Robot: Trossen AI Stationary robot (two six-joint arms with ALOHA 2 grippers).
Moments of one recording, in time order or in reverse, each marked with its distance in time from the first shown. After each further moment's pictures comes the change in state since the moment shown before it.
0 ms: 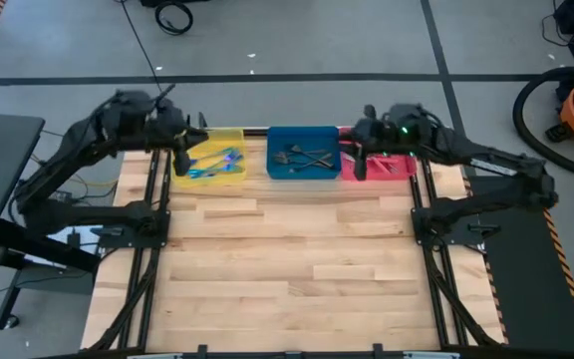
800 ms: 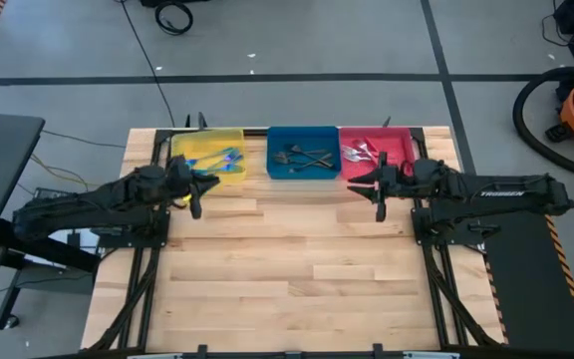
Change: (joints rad) left arm -0.321 -0.501 -0.989 0.724 -0.237 -0.233; right arm 0.236 -0.416 -0.665 0.431 0.093 0.134
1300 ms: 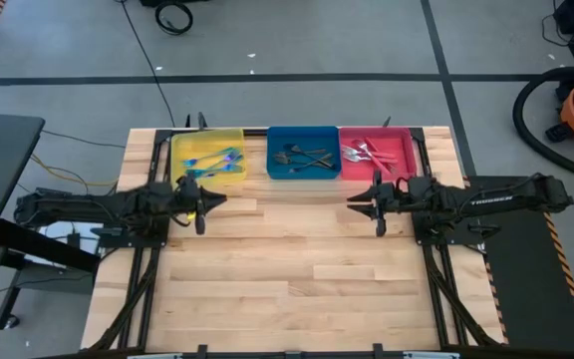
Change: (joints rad) left arm -0.148 0.000 -0.220 0.244 -0.024 -0.018; right arm 0.044 -0.012 -0.296 0.306 -0.048 0.057
